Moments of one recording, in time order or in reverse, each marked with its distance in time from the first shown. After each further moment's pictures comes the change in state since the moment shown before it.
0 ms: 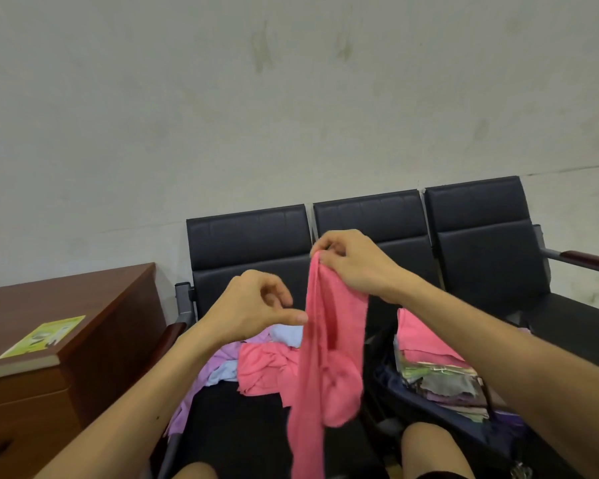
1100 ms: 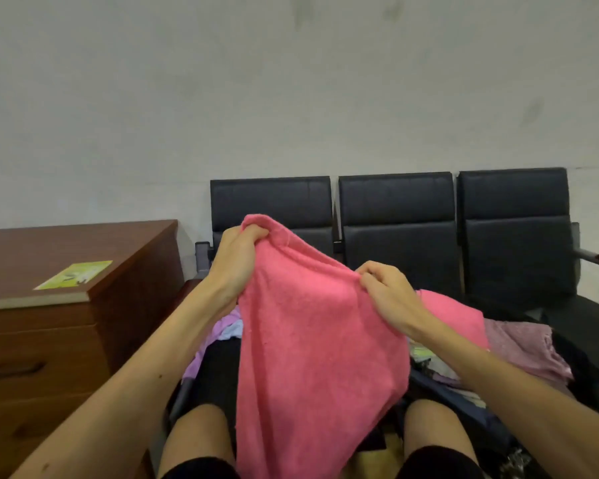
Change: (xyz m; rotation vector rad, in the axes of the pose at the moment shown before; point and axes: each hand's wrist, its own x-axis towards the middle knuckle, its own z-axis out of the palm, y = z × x) left_hand -0.019 -0.001 -0.008 -0.633 0.483 -0.196; right_hand -0.038 0.065 0.051 0.086 0.030 0.132
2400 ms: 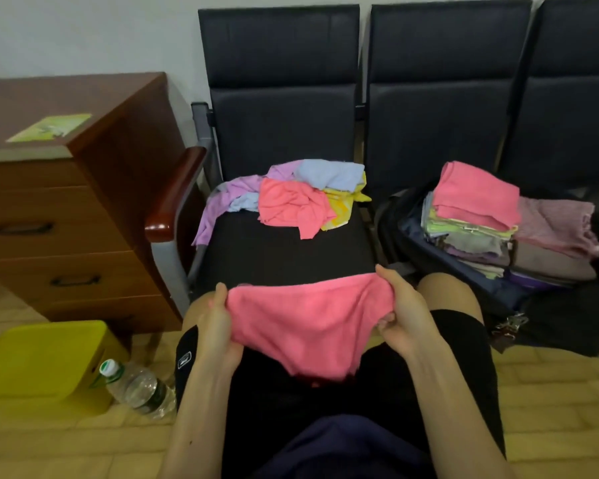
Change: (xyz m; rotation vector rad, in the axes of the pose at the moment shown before) left_hand -0.151 -0.237 -0.030 -0.349 0.492 -0.935; right_hand -0.147 0.082 0.096 1.045 0.098 1.033
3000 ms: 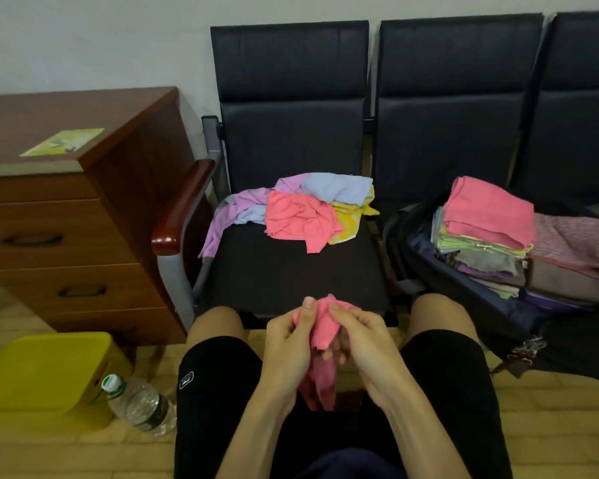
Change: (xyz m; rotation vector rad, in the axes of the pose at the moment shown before) left_hand -0.079 -0.024 0.040 0.250 -0.564 0.435; right_hand -0.025 0.036 0.036 -0.461 -0.280 -0.211
